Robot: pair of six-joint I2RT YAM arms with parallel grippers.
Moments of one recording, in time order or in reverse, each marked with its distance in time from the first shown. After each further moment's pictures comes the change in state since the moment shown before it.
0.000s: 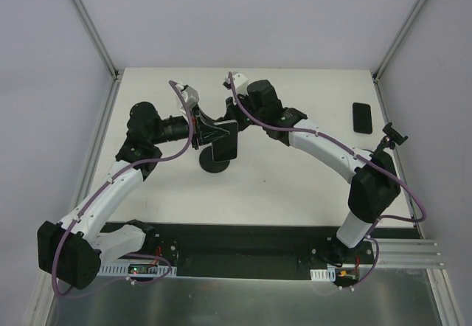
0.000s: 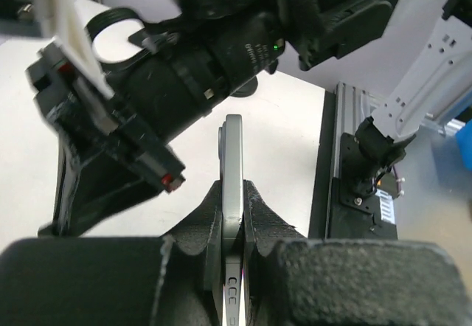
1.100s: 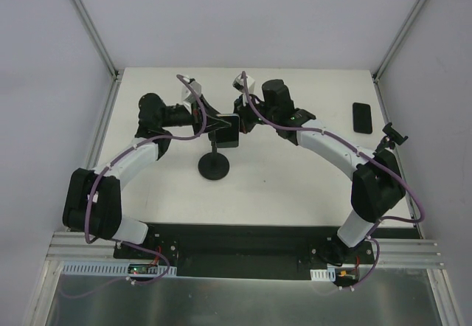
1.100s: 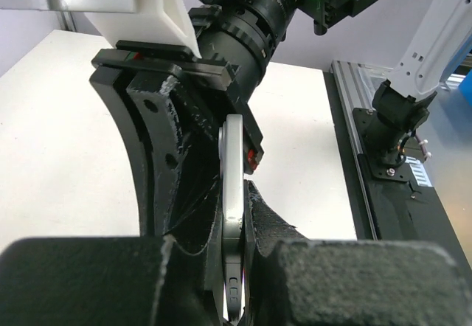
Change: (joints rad) left arm 0.072 0.351 0.010 0.535 0.277 -0.029; right arm -0.093 -0.021 -0.110 0.143 -0.381 -0.029
